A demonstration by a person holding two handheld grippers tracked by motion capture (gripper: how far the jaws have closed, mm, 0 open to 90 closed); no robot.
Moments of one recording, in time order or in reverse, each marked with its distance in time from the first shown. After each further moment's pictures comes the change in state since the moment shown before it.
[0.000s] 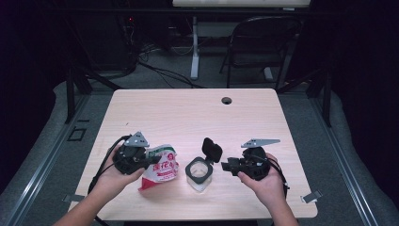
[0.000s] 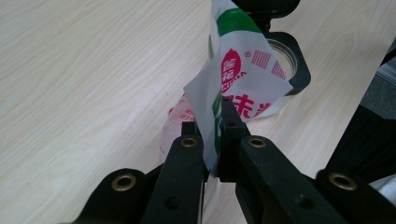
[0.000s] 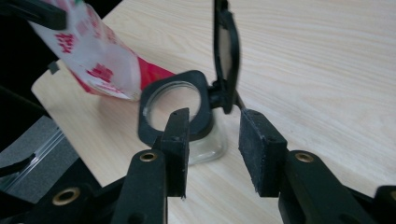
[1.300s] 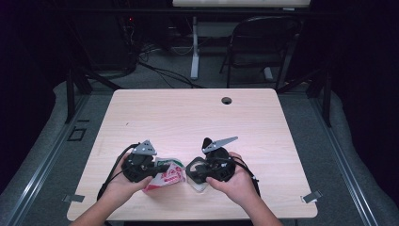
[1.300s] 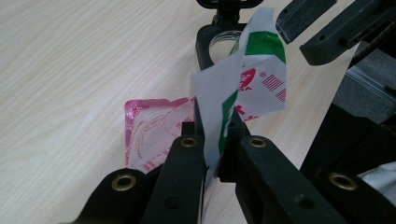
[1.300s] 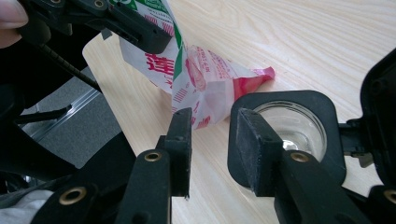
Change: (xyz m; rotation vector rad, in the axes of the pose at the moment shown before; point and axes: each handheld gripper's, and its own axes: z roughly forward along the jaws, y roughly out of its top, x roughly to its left) left arm -0.016 -0.008 0.022 -0.007 -0.085 -0.011; right arm 0.060 0.024 0.055 0.136 0.166 -0.146
